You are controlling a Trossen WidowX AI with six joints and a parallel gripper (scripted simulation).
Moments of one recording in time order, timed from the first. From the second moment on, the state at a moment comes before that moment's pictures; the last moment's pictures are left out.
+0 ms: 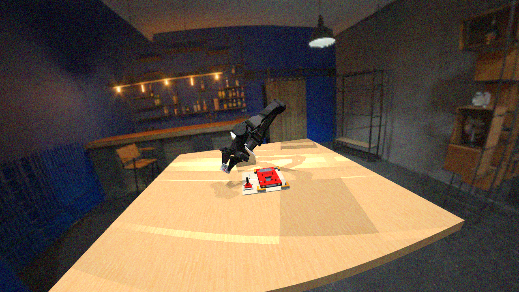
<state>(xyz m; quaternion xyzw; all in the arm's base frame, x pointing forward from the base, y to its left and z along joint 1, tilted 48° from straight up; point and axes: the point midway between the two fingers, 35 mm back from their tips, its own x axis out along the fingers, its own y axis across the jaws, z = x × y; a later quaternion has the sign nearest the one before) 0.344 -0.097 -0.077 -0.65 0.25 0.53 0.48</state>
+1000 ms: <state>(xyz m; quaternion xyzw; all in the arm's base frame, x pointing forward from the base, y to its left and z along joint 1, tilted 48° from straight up) 0.340 -0.054 -0.111 -0.69 0.28 0.48 0.46</state>
